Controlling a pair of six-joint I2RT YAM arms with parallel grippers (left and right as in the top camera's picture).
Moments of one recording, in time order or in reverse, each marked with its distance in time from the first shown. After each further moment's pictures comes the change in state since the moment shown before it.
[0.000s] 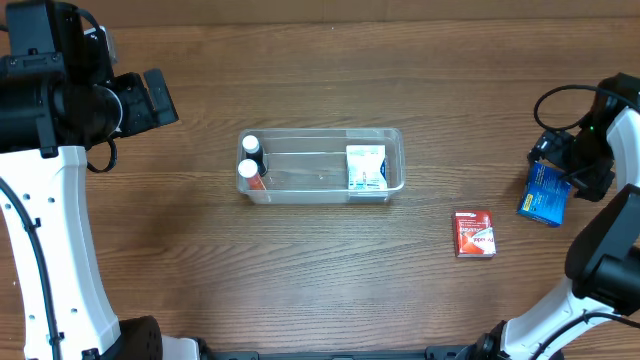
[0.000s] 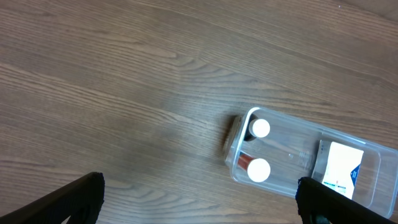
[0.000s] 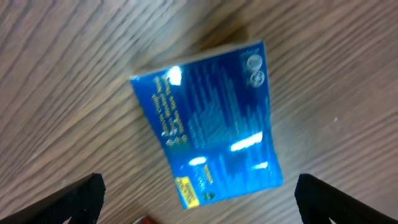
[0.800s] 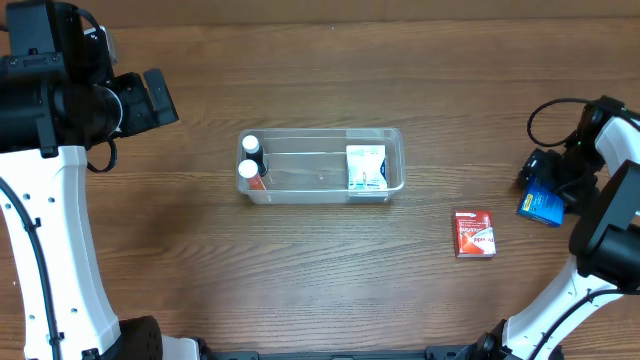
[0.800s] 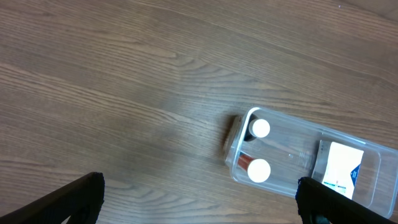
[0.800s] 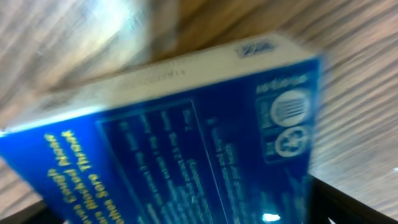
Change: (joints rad) left arm 0.000 0.000 0.000 0.000 0.000 0.000; right arm -0.029 0.147 -0.076 0.100 -0.009 -0.046
